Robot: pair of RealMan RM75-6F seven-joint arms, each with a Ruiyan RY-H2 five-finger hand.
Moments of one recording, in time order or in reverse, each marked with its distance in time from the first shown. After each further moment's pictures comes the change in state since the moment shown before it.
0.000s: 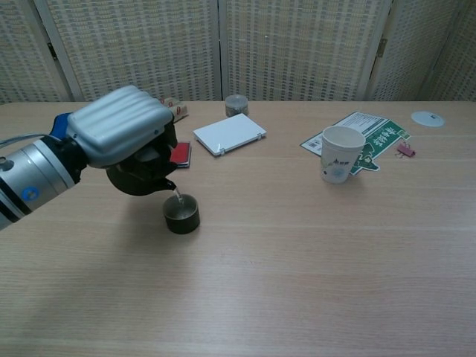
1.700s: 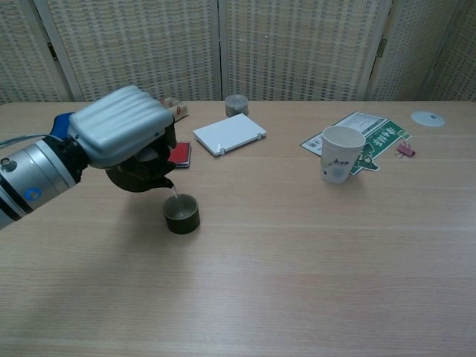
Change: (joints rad) left arm -0.009 -0.011 0.007 0.050 0.019 0.010 0.016; right arm -0.003 -0.001 0.005 0.005 0.001 0.007 0.000
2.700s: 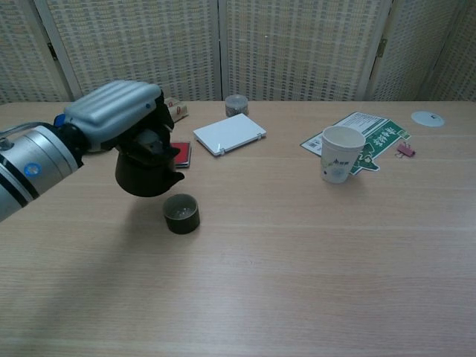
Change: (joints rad) left arm 0.016 0.016 -0.083 -0.115 -0.156 -0.053 -0.224; right arm 0.003 -0.002 0.005 -0.008 0.003 0.002 -0.015
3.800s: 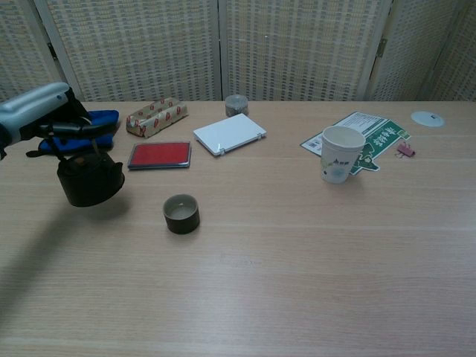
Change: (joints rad) left arm 0.114 0.132 -0.039 -0.011 -0.222 -0.078 -0.194; right arm 0.015 -0.007 -0.003 -0.001 0.000 -0.023 -0.001
